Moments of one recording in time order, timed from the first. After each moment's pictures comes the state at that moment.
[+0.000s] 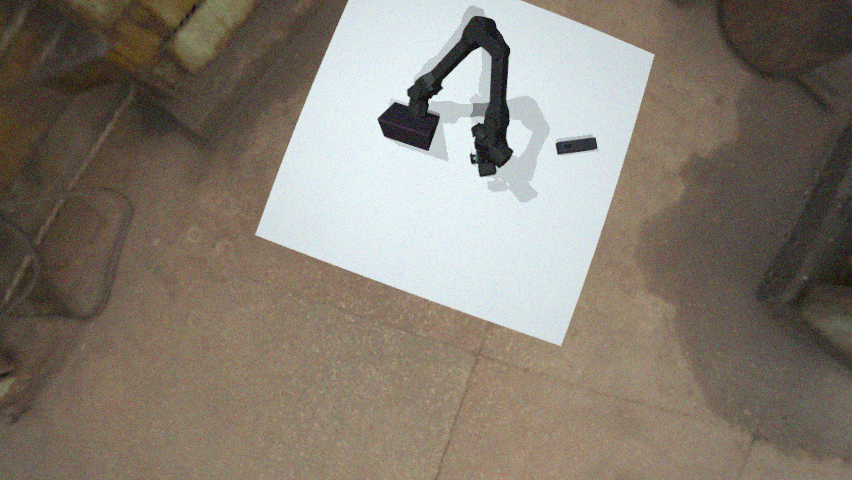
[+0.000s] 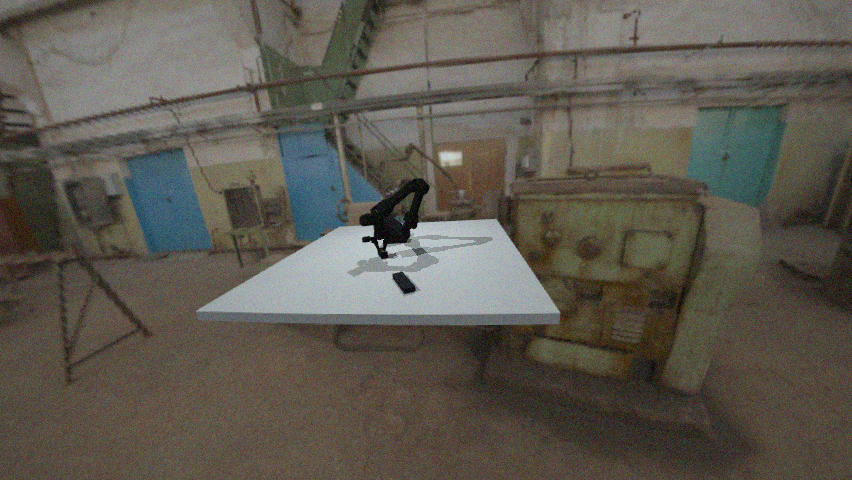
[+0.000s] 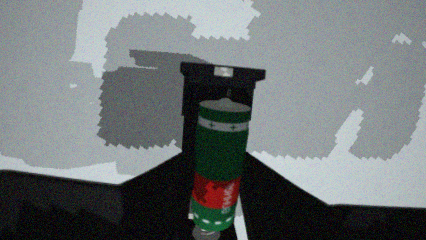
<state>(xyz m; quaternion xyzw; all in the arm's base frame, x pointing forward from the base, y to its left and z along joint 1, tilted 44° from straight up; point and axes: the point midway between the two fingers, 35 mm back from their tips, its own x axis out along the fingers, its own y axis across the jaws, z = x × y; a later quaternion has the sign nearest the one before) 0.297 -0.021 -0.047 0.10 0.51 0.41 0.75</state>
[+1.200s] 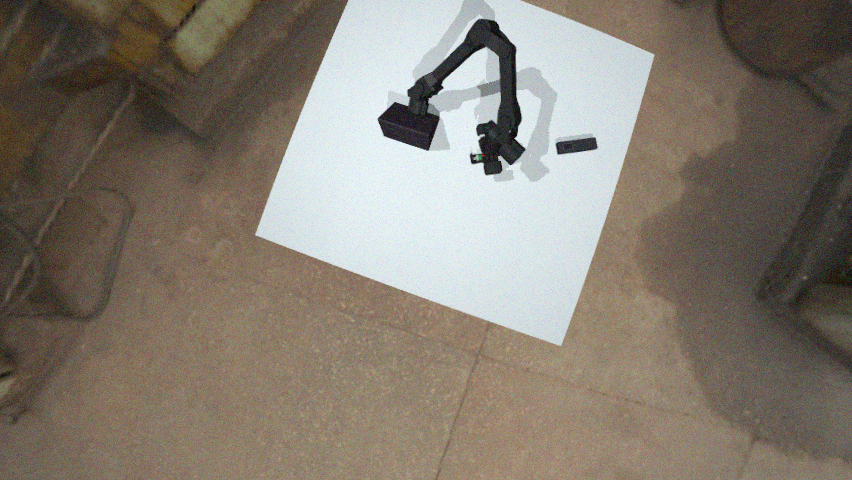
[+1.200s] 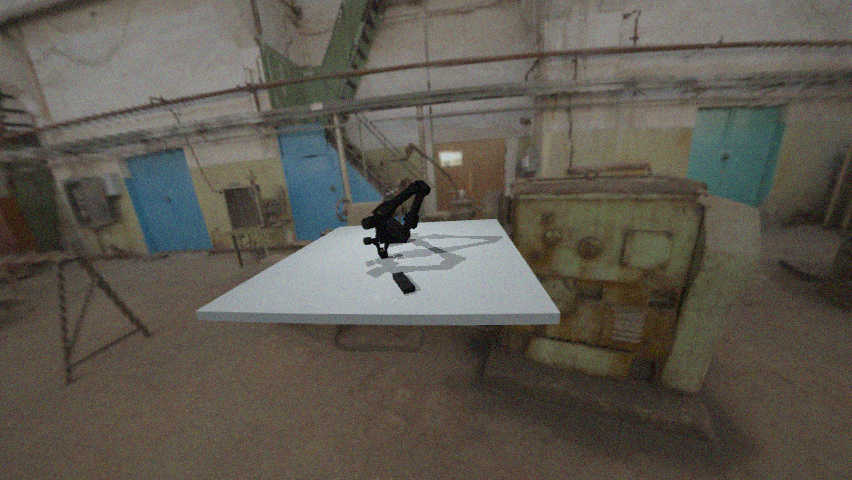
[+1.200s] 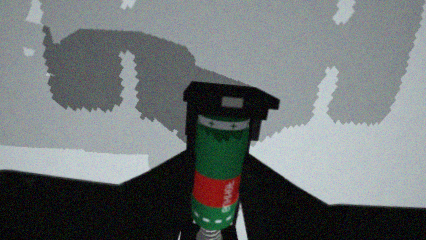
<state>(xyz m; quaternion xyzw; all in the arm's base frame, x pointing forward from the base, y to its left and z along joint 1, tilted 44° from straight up) 0.307 -0.012 -0.043 0.06 0.56 0.42 0.71</state>
